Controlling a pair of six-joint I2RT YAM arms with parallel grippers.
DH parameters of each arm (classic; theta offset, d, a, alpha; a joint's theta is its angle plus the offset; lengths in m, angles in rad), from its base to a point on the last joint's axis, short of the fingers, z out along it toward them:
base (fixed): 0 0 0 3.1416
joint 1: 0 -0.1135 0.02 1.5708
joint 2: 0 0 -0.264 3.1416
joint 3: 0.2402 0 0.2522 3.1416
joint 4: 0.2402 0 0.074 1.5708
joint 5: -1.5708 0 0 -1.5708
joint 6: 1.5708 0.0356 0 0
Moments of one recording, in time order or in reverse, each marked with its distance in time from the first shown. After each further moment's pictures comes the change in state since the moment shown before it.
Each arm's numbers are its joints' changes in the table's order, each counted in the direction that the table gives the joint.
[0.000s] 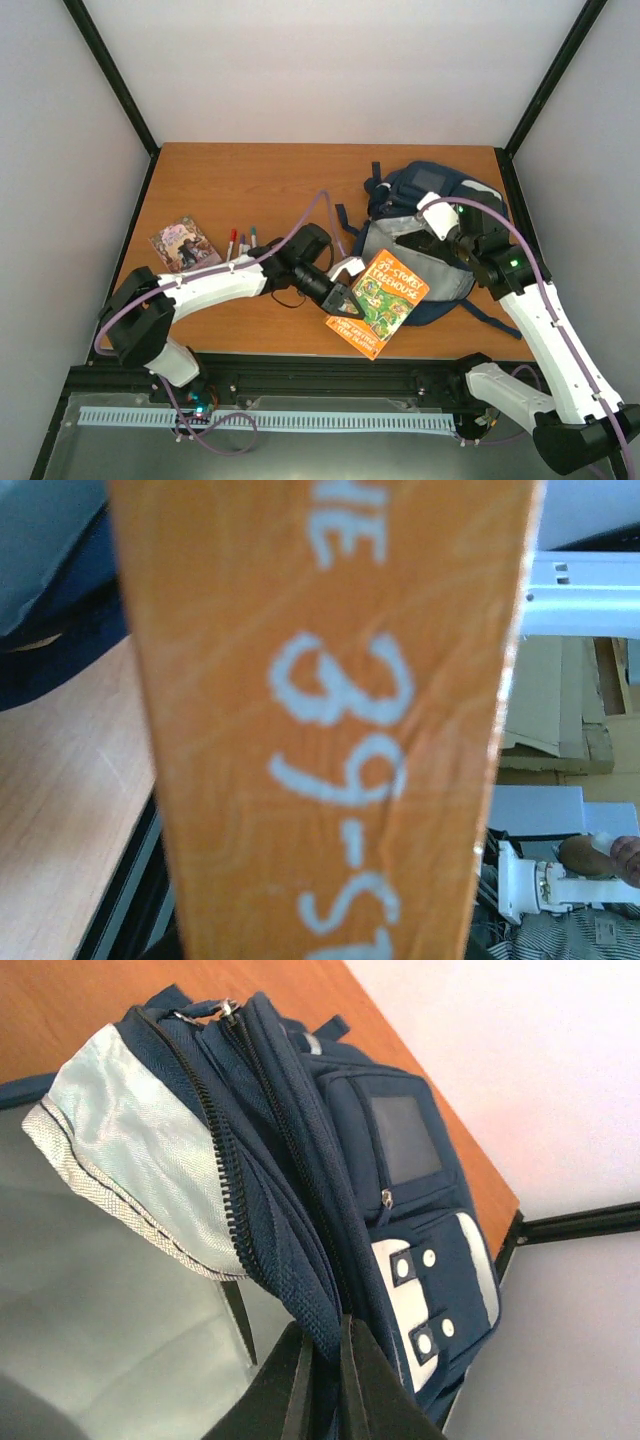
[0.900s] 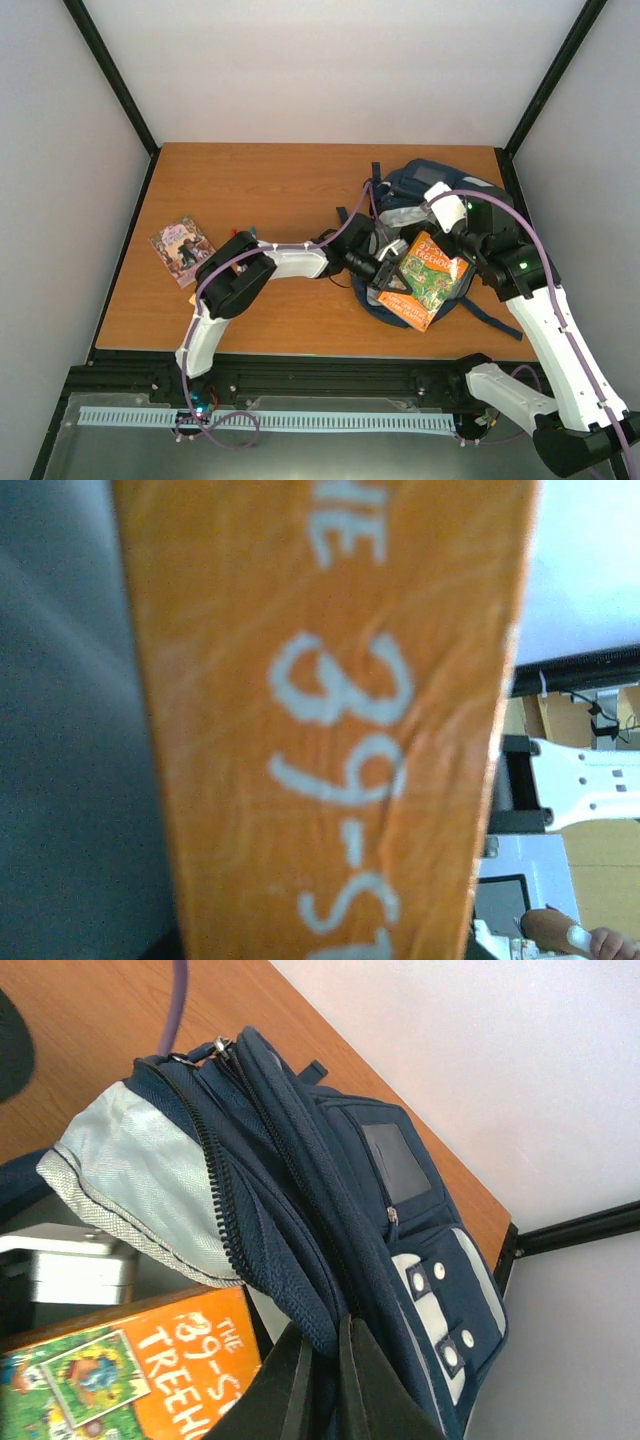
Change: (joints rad) left arm 0.016 0.579 0.348 -0.465 -0.090 -0.248; right arm 0.001 -0.004 0.078 -0.015 0.011 0.085
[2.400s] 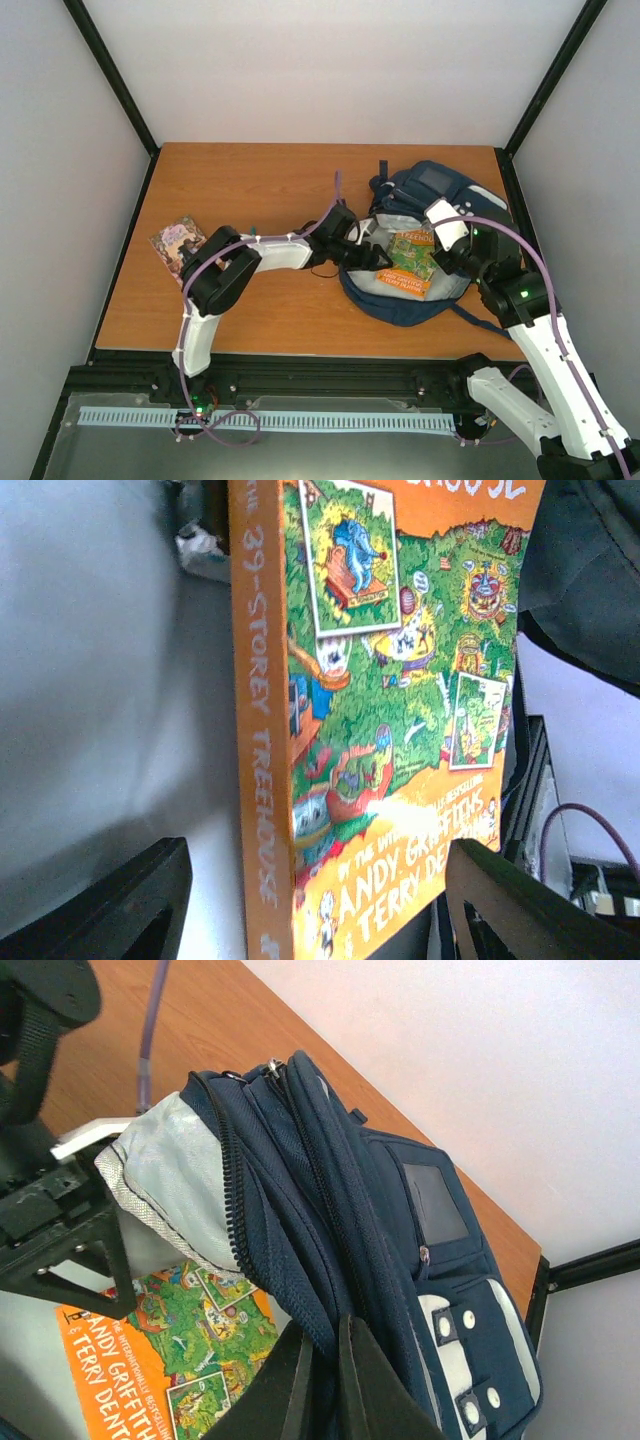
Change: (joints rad) left arm -0.111 -0.012 -0.010 0.119 0.389 -0.004; right arm 0.005 -0.160 -0.185 -0.116 0.101 0.023
